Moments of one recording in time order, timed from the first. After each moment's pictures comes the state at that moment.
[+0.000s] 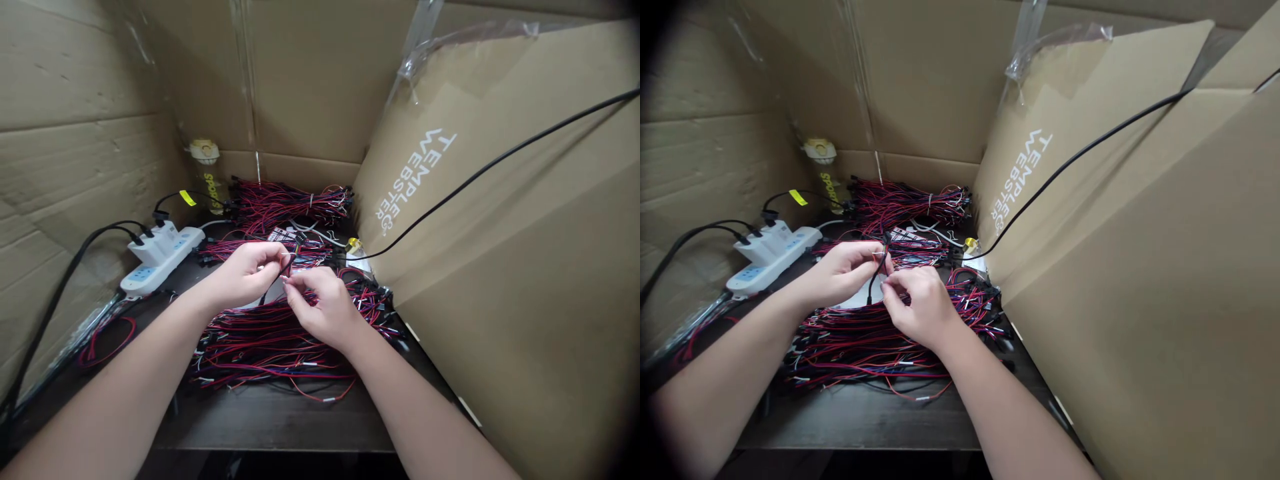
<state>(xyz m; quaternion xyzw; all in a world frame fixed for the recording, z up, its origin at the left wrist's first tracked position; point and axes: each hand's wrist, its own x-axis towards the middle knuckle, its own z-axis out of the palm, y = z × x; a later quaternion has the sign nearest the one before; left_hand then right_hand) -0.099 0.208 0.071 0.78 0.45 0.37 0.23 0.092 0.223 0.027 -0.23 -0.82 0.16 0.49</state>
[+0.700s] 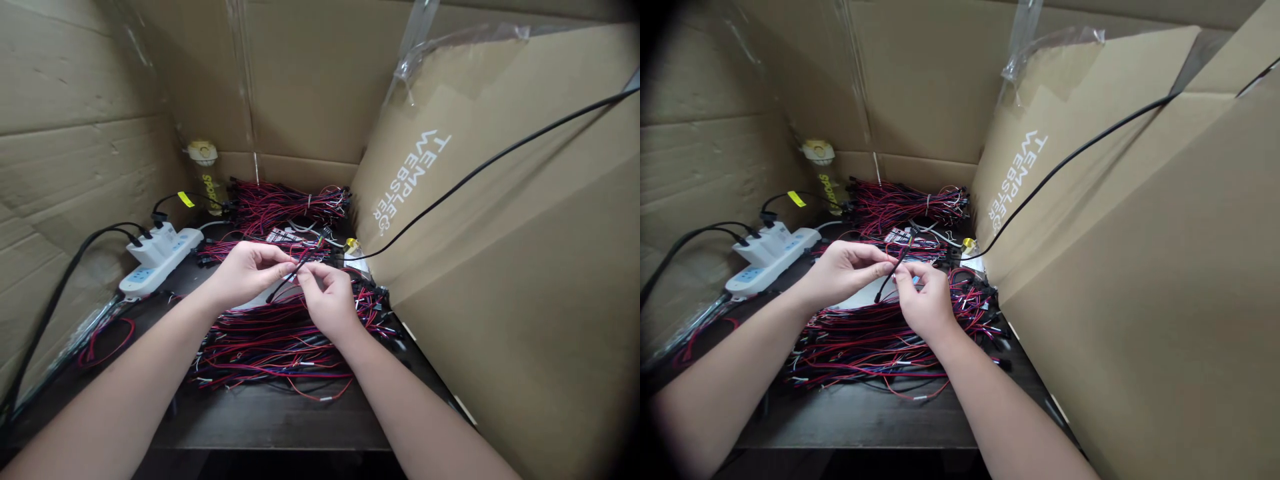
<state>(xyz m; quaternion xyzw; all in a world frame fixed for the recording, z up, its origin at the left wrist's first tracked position) -0.094 0.210 0.063 0.71 0.45 0.45 0.30 0.084 0.226 0.025 -0.32 -0.72 0.28 0.54</state>
